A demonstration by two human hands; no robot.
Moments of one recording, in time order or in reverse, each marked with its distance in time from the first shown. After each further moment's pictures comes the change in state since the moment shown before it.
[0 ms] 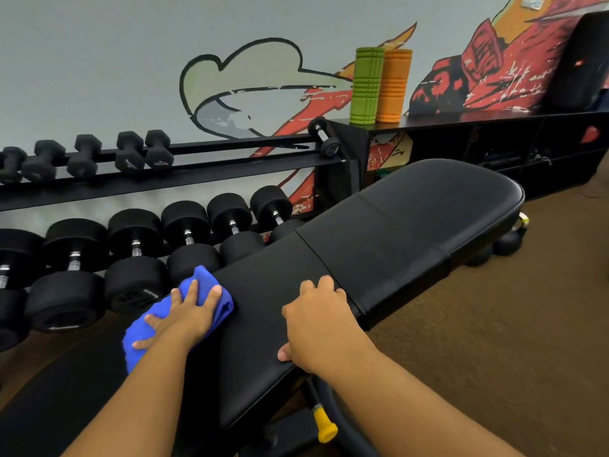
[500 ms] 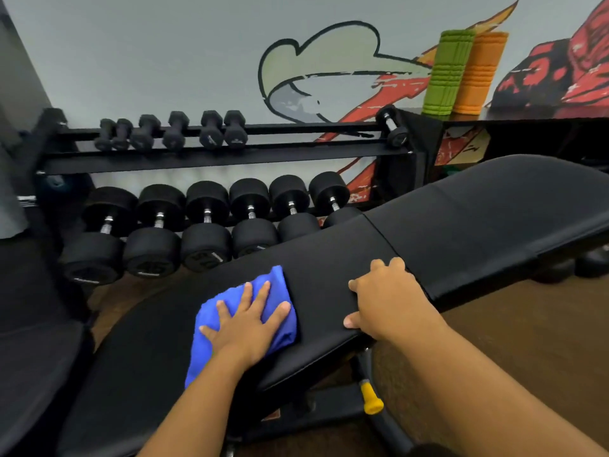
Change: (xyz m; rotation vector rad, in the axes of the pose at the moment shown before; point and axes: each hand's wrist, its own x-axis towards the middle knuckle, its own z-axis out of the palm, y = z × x) left_hand -0.069 -0.068 0.019 0.132 0.029 0.192; right_hand 0.003 -0.003 0.002 -0.058 -0.033 0.012
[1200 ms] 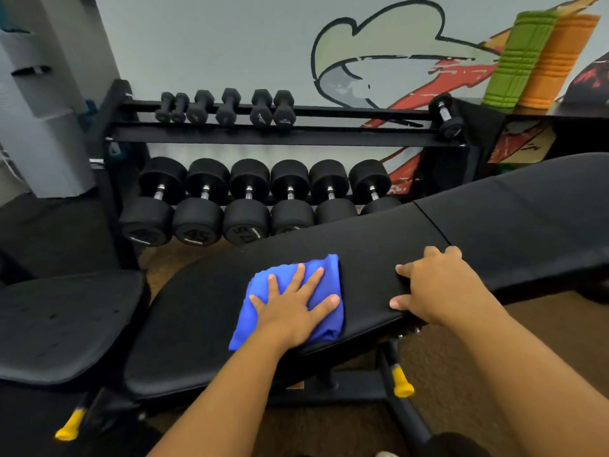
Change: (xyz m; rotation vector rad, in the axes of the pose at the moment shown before) left_hand -0.026 -0.007 -0.001 0.038 -0.054 0.114; right_hand 0.002 0.001 0.001 -0.070 -0.035 -0.009
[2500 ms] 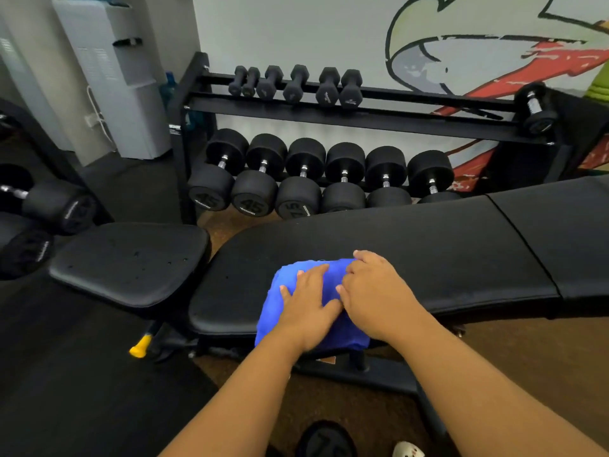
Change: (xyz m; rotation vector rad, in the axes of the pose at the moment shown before) left_hand -0.061 -0.041 0.008 -0.490 0.155 -0.028; right_hand -0.013 -0.138 0.023 0.157 0.327 -0.644
